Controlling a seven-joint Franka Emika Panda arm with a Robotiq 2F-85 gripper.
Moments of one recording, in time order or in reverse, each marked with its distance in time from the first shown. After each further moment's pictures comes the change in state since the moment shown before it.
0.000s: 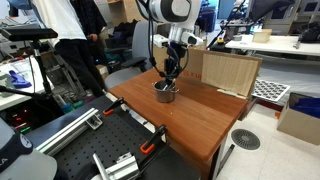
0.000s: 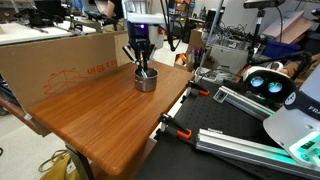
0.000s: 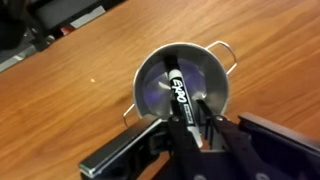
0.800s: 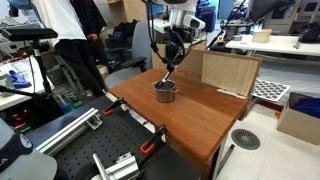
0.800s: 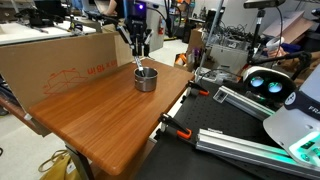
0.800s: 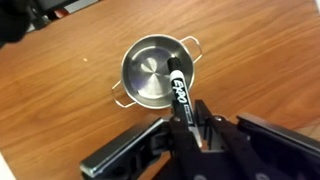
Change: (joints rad) arm -0.017 -0.110 0.017 -0.004 0.035 -0.014 -0.102
